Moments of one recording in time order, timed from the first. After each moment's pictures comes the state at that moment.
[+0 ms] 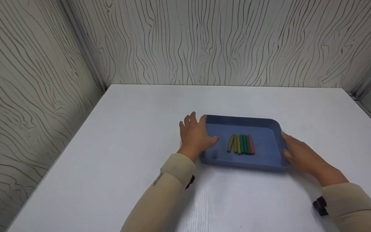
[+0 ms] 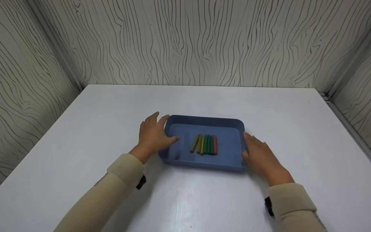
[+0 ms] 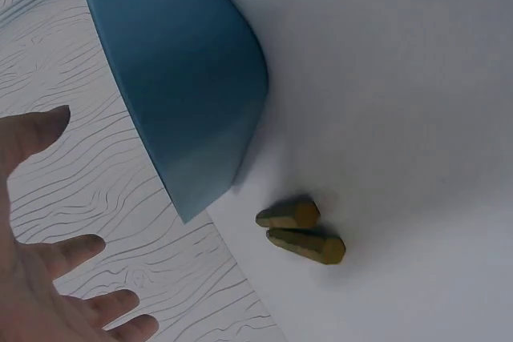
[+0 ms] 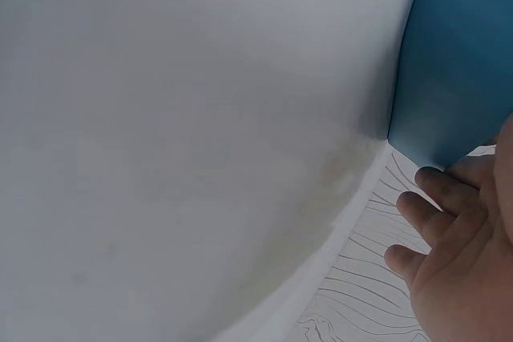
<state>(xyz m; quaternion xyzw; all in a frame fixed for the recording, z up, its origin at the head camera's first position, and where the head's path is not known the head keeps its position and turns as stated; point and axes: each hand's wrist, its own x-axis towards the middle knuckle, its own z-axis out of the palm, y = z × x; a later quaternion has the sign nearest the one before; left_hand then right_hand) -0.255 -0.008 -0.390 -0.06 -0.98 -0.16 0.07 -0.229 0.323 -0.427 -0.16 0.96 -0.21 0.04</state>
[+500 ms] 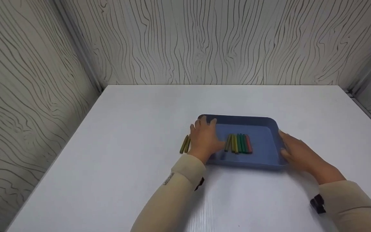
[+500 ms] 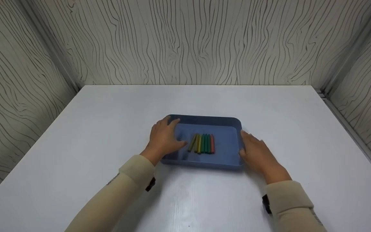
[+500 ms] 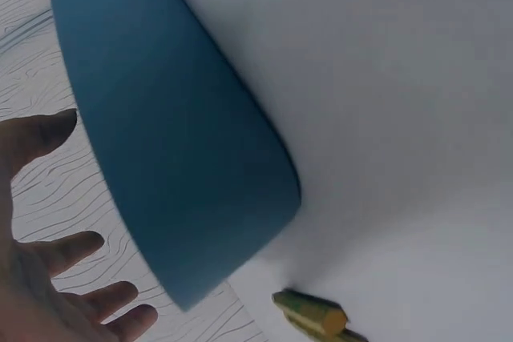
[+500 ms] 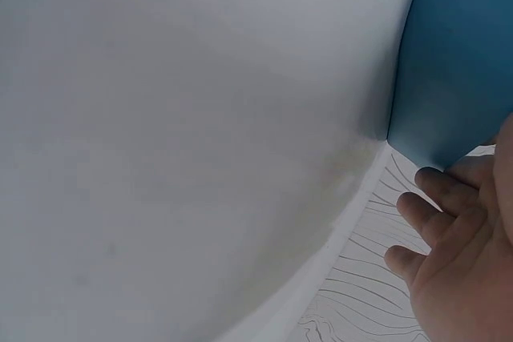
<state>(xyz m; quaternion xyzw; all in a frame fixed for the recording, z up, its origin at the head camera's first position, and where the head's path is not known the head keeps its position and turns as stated) -0.257 0.026 -0.402 -0.08 -0.98 -0.14 0.06 -0.227 0.324 -0.426 -0.17 0.96 -0.22 0.03</state>
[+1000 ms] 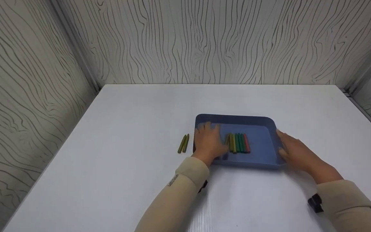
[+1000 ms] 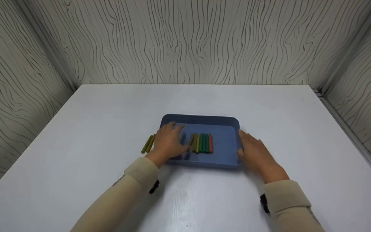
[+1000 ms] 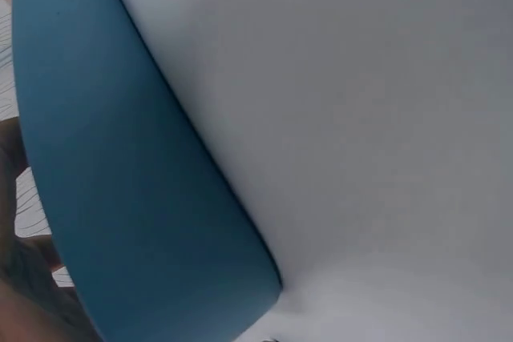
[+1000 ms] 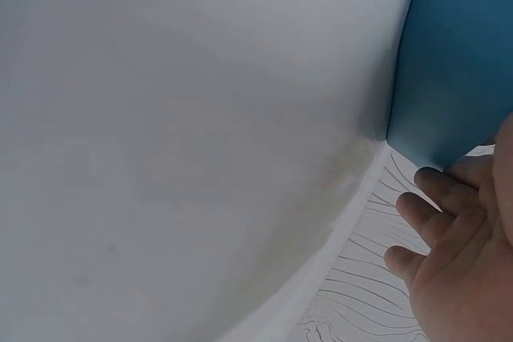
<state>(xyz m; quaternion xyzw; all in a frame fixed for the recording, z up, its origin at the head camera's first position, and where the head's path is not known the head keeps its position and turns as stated) -0.255 0.043 -0.417 -0.09 -0.99 -0.11 0.03 -0.225 0.321 -0.424 -0.15 0.96 -0.22 0.04</state>
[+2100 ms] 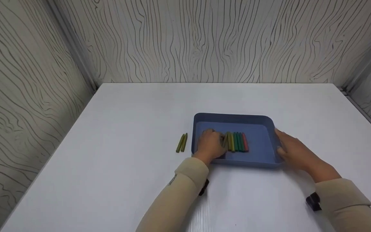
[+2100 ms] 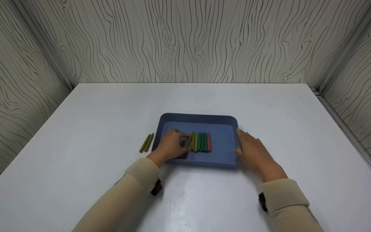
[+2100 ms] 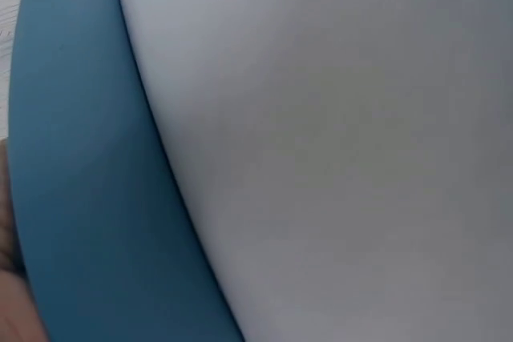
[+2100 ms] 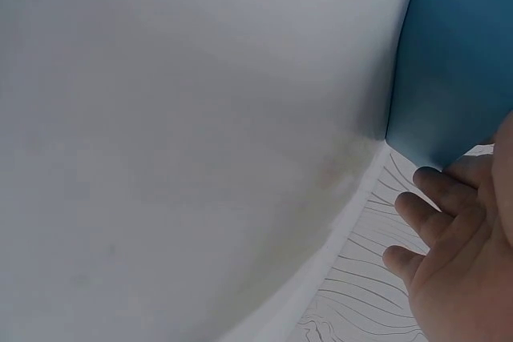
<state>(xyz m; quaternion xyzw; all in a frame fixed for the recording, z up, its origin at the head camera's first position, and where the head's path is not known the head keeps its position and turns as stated) -0.257 0.046 -0.431 -0.13 -0.97 -0.20 0.01 -0.223 0.322 -0.422 -0.15 0.96 -0.22 0.05</state>
